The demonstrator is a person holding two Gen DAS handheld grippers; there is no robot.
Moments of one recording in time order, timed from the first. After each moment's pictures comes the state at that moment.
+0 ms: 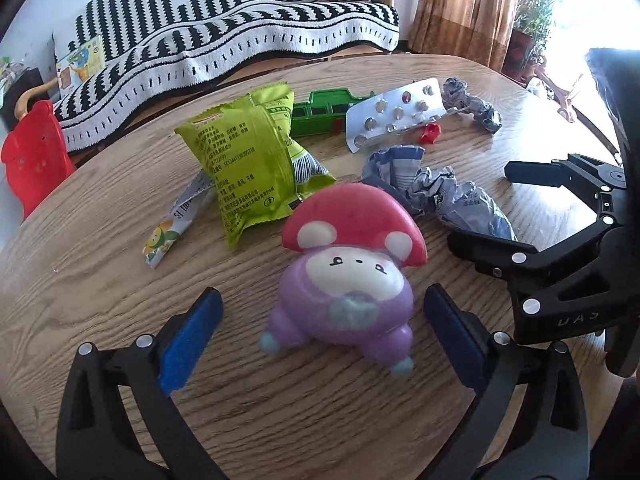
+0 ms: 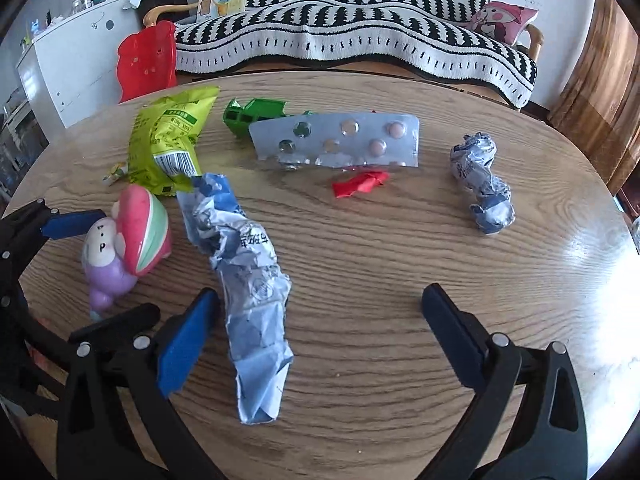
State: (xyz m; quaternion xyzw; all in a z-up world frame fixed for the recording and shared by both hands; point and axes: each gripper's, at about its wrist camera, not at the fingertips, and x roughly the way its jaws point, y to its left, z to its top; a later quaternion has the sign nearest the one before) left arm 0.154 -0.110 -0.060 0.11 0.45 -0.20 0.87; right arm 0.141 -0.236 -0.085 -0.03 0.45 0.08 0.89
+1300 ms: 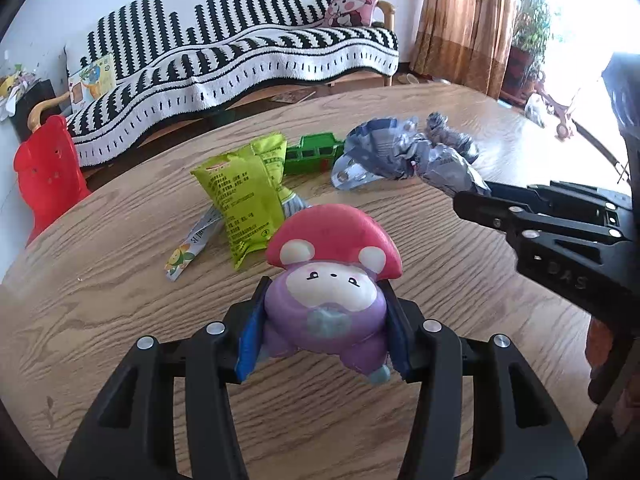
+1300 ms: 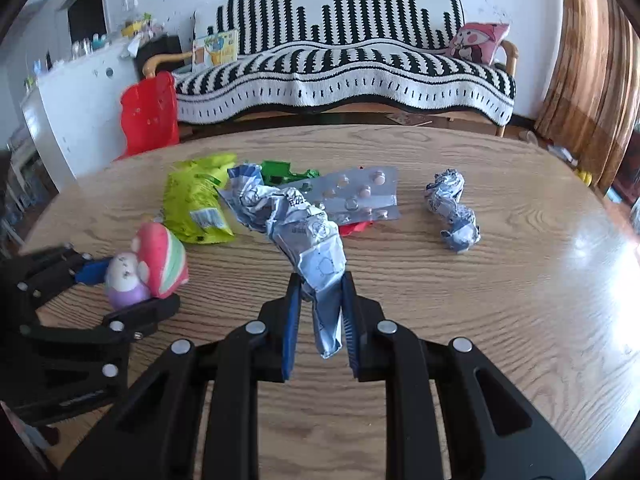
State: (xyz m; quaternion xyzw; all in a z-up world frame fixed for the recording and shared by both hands) left arm 0.123 -0.116 -0.026 0.10 0.41 -0.19 0.89; right arm 0.100 -0.250 -0.040 0.04 0.38 0.08 0.92
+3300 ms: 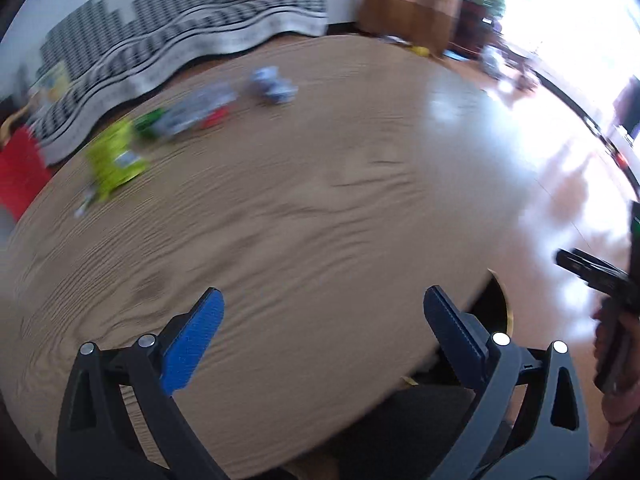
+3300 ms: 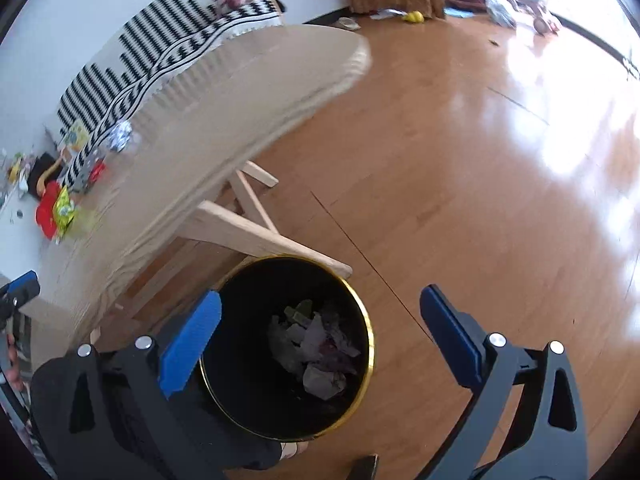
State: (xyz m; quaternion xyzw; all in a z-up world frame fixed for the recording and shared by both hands) left arm -0.019 -0.236 -0.026 0.13 0.47 -0.23 0.84; right arm -0.196 -0.540 -0.122 0.25 0.43 -0.12 0.86
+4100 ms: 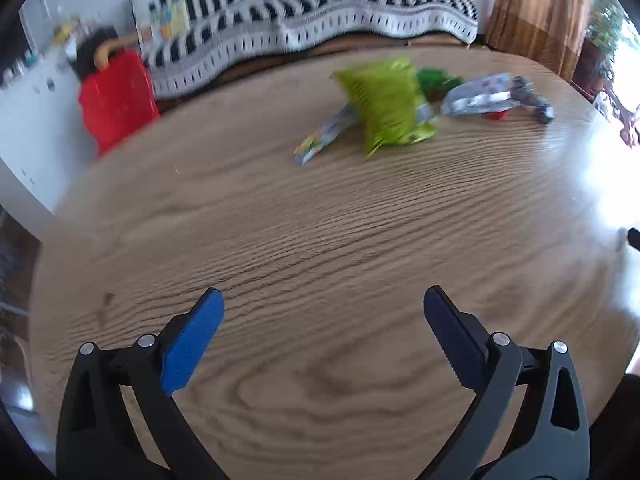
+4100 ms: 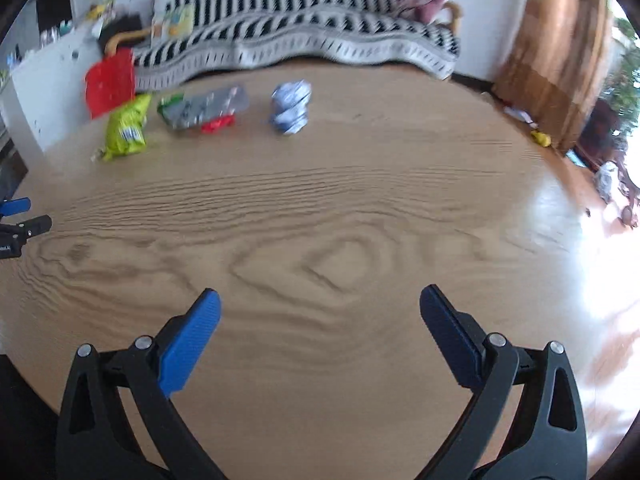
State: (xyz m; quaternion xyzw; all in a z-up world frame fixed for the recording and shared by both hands) left arm 0.096 -0.044 -0.062 0.09 0.50 -0.05 0.86; right arm 0.034 -0.366 -0.071 0.00 0.46 0.02 0.89
